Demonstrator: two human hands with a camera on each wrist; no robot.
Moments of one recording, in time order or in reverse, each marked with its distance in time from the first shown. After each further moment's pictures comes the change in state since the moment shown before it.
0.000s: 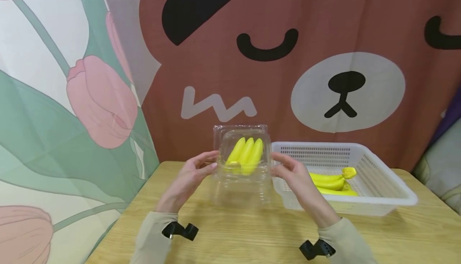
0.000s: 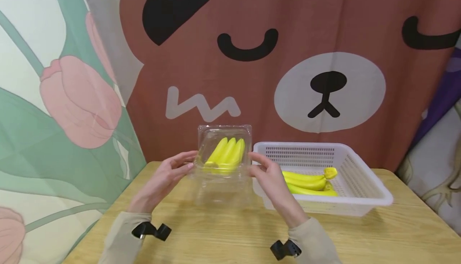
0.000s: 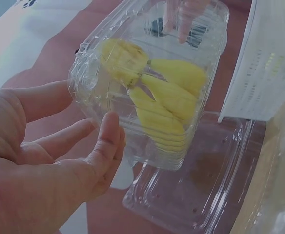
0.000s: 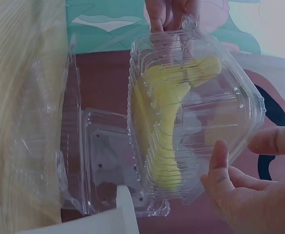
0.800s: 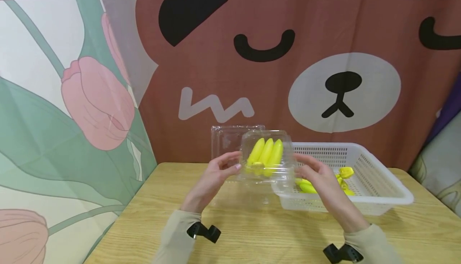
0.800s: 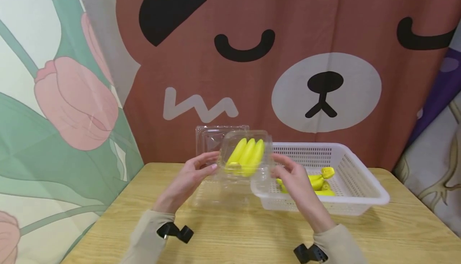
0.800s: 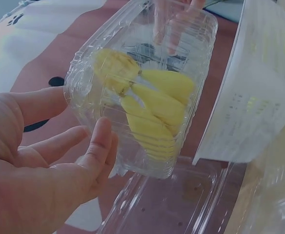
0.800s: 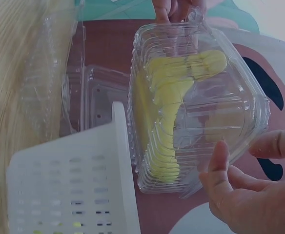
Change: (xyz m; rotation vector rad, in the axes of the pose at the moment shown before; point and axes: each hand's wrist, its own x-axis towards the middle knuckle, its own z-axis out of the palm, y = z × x) left_hand 0.025 -0.009 0.057 -0.006 -0.056 0.038; right_hand -0.022 0.000 -0.052 -0.147 0.057 0.016
